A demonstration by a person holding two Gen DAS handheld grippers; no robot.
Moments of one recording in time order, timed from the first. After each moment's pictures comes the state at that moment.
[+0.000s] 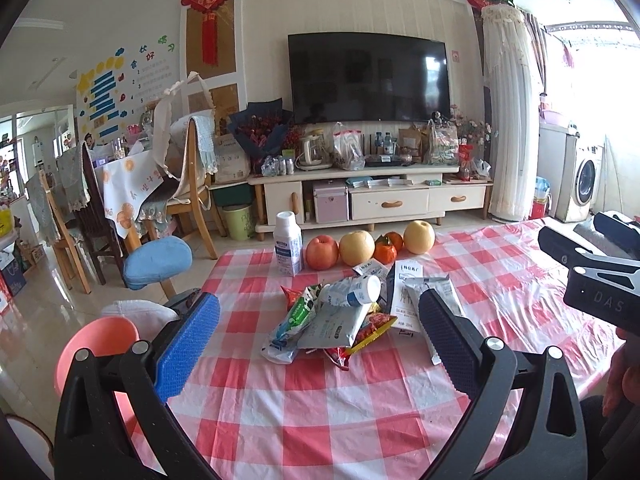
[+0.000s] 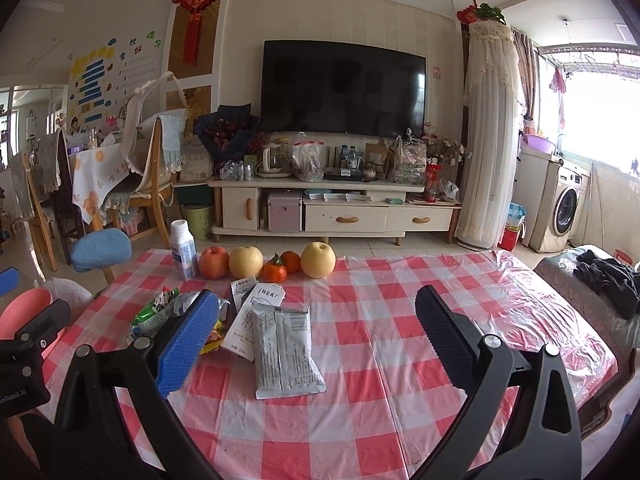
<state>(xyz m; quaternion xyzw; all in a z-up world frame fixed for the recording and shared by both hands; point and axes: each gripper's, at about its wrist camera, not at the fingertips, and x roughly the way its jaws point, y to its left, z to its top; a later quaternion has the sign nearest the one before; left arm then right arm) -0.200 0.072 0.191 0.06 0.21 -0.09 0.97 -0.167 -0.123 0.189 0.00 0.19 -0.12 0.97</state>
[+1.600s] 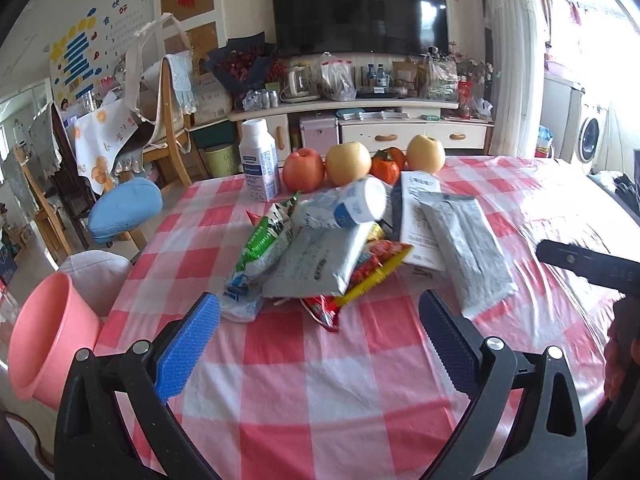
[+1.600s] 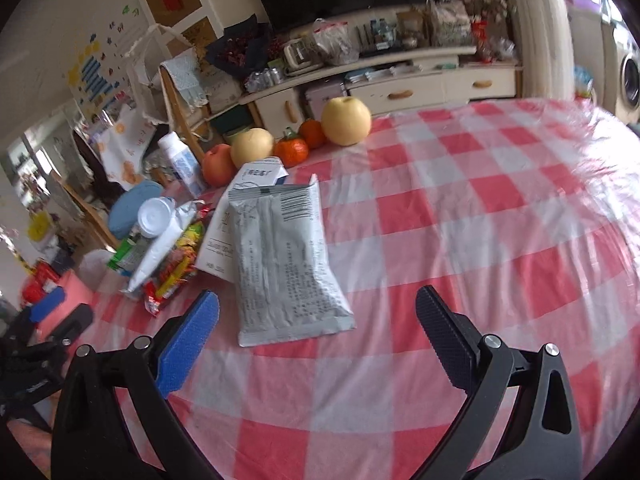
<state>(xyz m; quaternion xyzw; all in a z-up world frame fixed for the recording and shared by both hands) -0.113 0.042 0.088 0.07 0.31 -0.10 0.94 -0.069 -0.214 0.040 0.20 0.34 0.04 0.92</state>
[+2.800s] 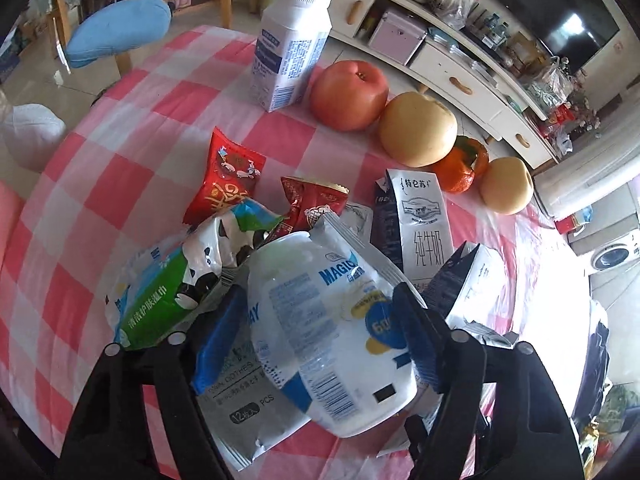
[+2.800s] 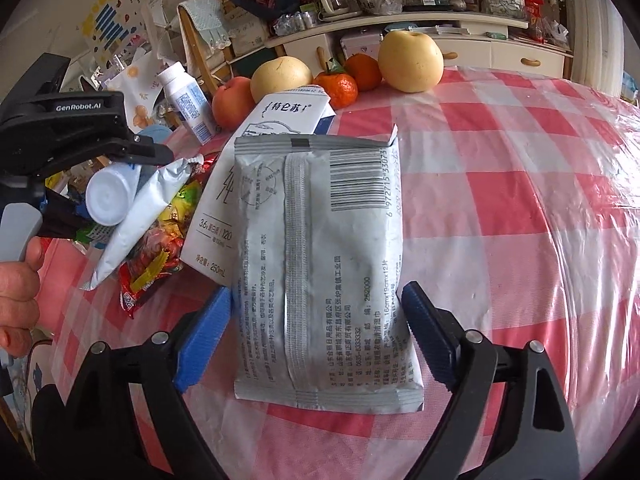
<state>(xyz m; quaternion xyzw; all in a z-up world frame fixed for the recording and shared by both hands) 0.074 0.026 0.053 -0.17 0.55 -0.01 0.82 0.011 -0.174 -0.002 0.14 0.43 0.08 0.89</state>
